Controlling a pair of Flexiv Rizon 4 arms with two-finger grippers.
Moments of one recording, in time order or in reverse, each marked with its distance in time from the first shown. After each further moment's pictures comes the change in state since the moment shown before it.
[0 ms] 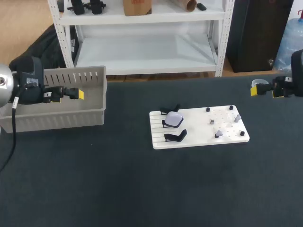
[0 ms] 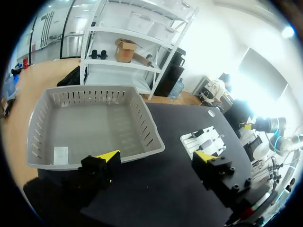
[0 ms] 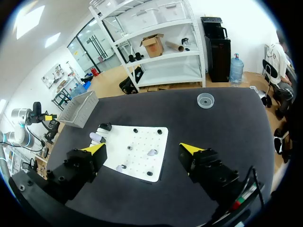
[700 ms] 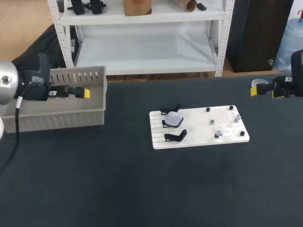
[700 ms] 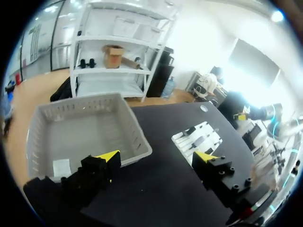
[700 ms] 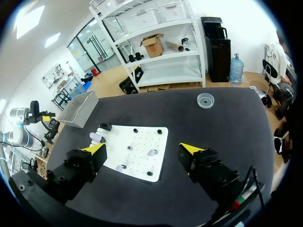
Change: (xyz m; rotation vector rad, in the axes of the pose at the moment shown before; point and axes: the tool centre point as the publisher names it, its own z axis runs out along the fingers) left arm -0.004 -0.031 0.000 0.043 -0.006 0.150; right arm 0.000 0.000 0.000 0.000 0.000 0.000
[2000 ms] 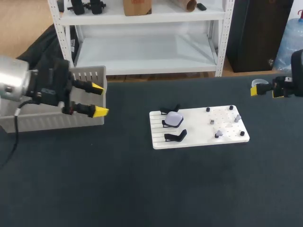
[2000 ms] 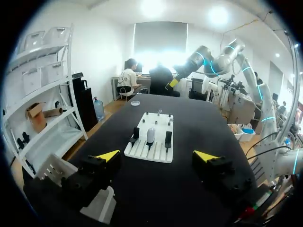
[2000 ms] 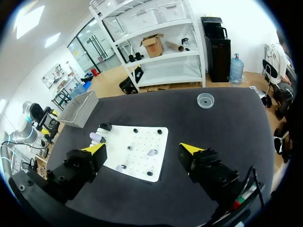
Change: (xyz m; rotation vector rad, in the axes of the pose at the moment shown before) left arm 0.013 -0.072 0.038 0.520 -0.056 0.702; right arm 0.000 0.000 0.000 0.000 0.000 0.000
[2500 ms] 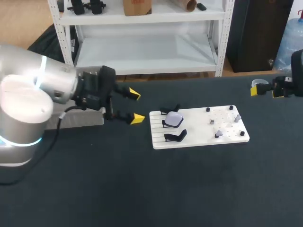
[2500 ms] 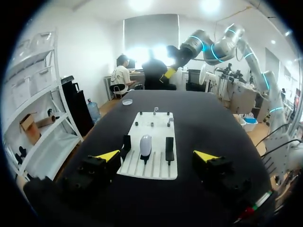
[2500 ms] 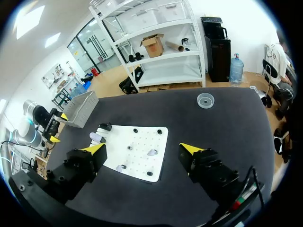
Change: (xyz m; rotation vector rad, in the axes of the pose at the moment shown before) left arm -0.010 -0.005 0.091 0.022 0.048 0.094; right arm 0.000 0.000 0.000 0.000 0.000 0.000
